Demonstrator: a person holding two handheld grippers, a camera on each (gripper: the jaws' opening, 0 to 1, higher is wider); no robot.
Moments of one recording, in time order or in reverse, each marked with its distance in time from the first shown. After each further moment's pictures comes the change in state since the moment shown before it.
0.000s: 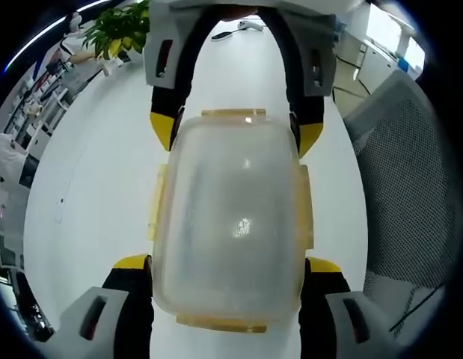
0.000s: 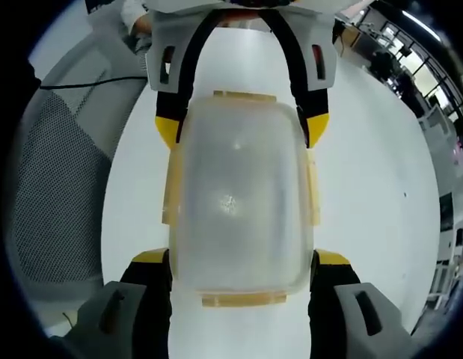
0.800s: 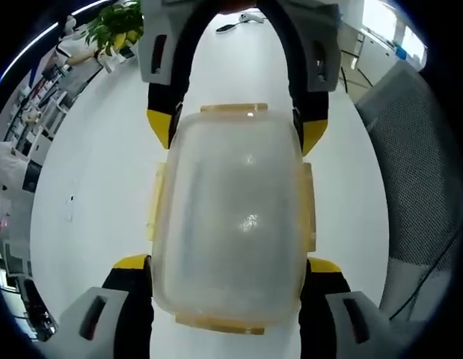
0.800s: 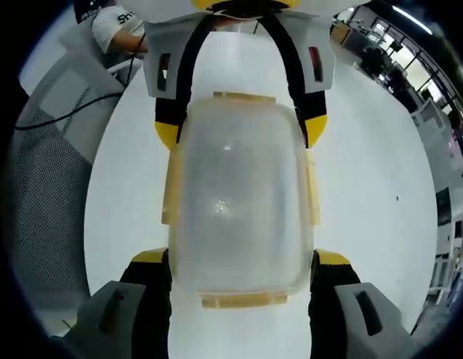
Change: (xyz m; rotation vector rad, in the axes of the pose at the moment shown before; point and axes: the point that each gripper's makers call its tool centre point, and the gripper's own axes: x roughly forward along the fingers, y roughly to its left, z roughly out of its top) left arm 0.000 0.045 -0.018 0.039 0.024 0.023; right arm 0.010 -0.042 0.017 0.034 -0.012 -0.028
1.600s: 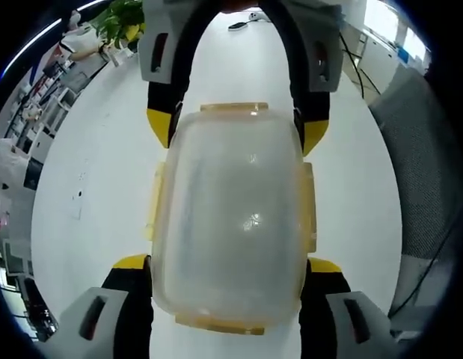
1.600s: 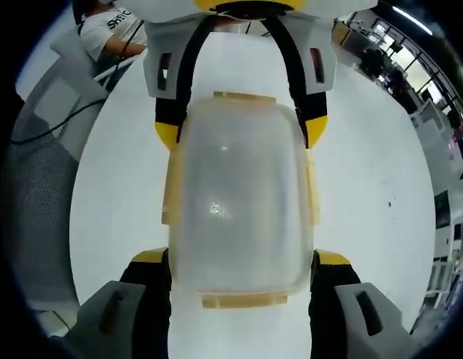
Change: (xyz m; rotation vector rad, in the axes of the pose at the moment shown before) left arm 0.005 0.044 -0.007 -0.005 0.020 0.001; right arm 0.007 -0.044 0.007 -0.007 0.000 -0.003
